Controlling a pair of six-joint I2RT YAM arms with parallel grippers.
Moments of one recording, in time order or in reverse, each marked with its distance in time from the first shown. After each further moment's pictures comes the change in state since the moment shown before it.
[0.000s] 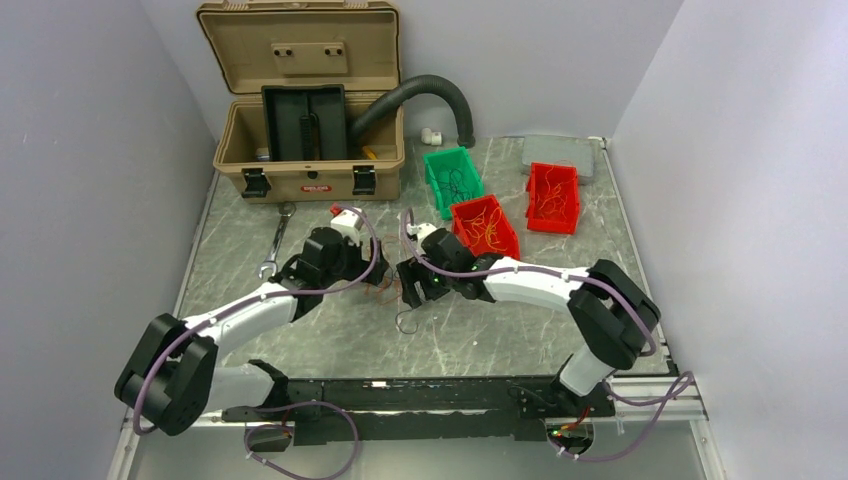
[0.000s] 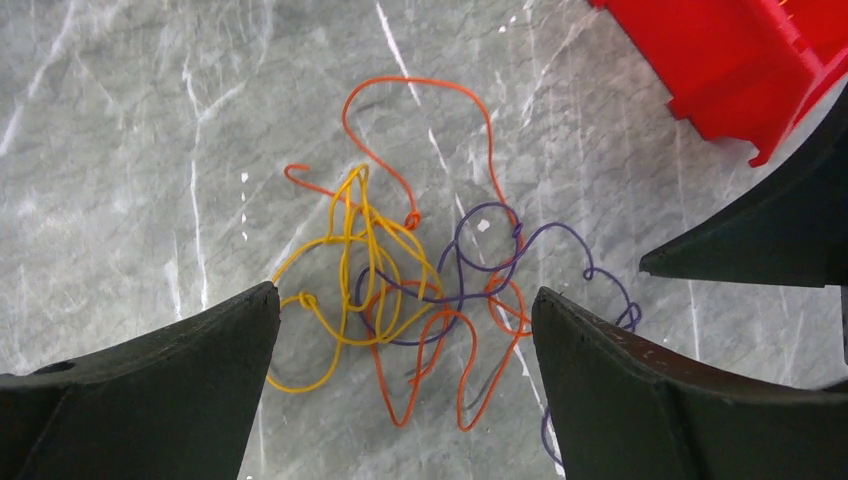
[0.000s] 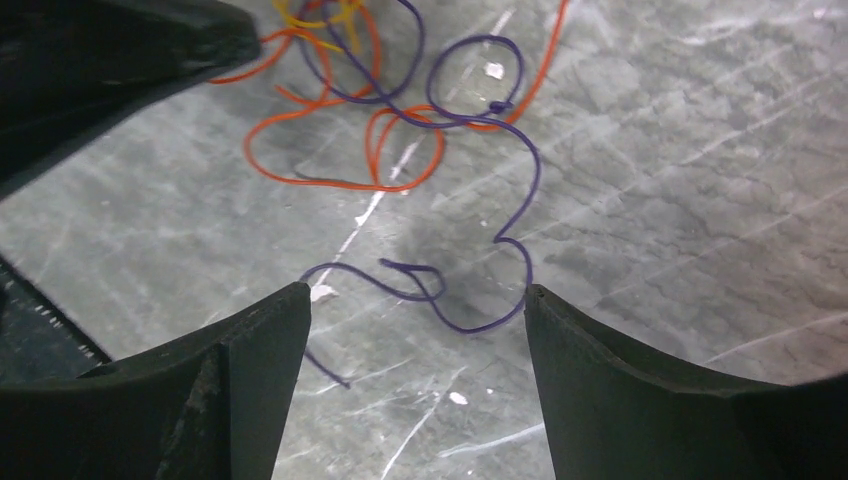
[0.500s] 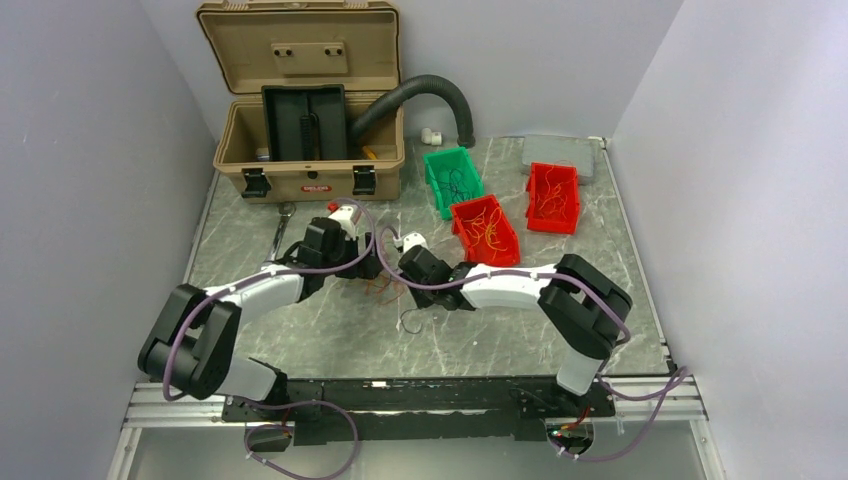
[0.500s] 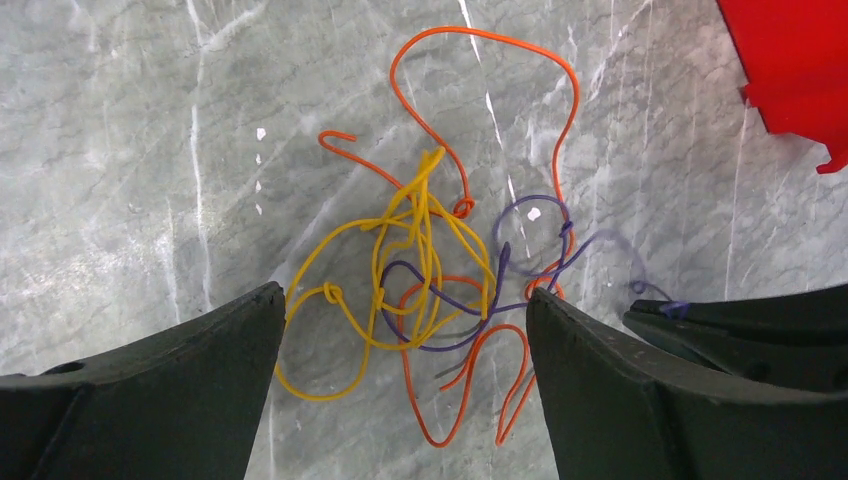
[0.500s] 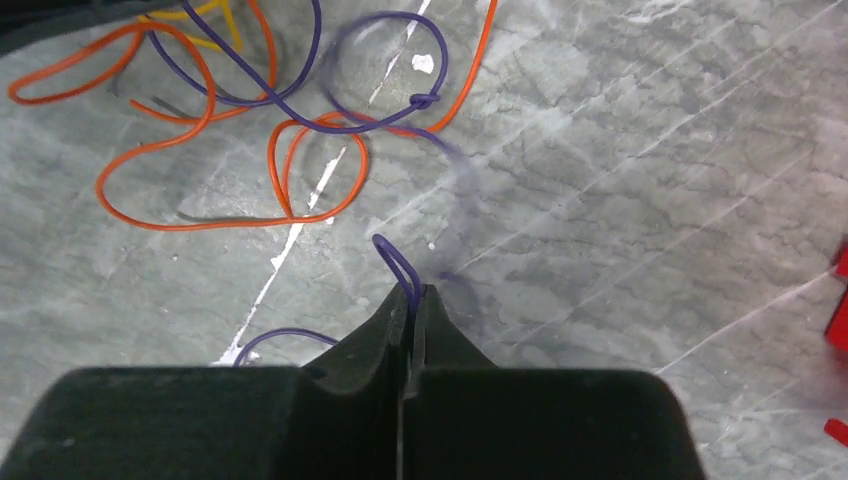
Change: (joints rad) left arm 0.103 0.163 0.063 -0.068 0.111 -0.055; right arm 0.102 0.155 0.054 -0.029 0.308 0.018
